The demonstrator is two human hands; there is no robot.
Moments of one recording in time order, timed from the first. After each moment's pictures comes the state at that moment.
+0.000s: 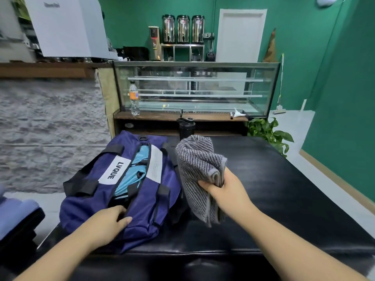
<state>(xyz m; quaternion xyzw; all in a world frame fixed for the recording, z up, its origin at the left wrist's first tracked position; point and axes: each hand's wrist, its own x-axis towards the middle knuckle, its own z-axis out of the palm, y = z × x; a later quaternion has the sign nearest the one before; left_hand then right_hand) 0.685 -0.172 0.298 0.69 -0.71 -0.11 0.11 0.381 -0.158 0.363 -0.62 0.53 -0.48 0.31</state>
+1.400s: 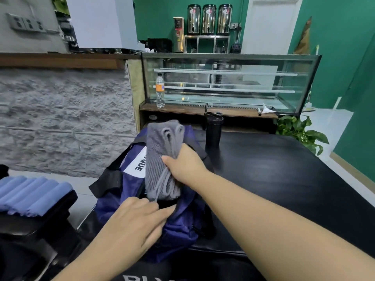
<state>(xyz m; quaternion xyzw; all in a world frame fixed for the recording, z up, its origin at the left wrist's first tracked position) 0.691 -0.109 0.339 0.41 -0.87 0.17 0.18 0.547 -0.211 0.403 -0.70 0.58 -0.31 0.29</state>
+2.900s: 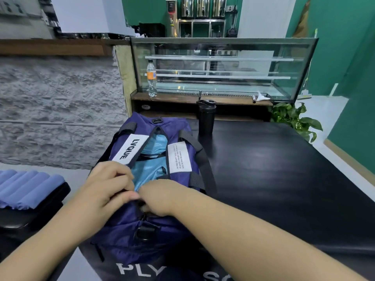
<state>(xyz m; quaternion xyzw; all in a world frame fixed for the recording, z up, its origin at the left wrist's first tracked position) 0.715 -0.124 0.364 0.45 -0.83 0.03 0.32 0.550 -0.173 0.368 -0.95 0.32 0.01 0.07</state>
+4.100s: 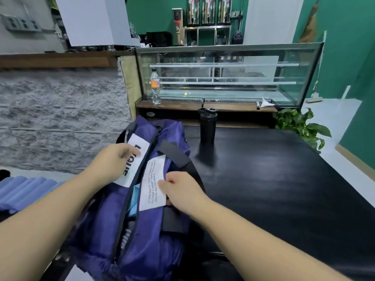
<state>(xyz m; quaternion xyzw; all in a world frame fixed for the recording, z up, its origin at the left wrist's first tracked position) 0.700 -0.223 0.397 0.67 -0.67 -0.09 0.30 0.502 -0.187 0.369 -0.70 0.50 -0.32 0.41</state>
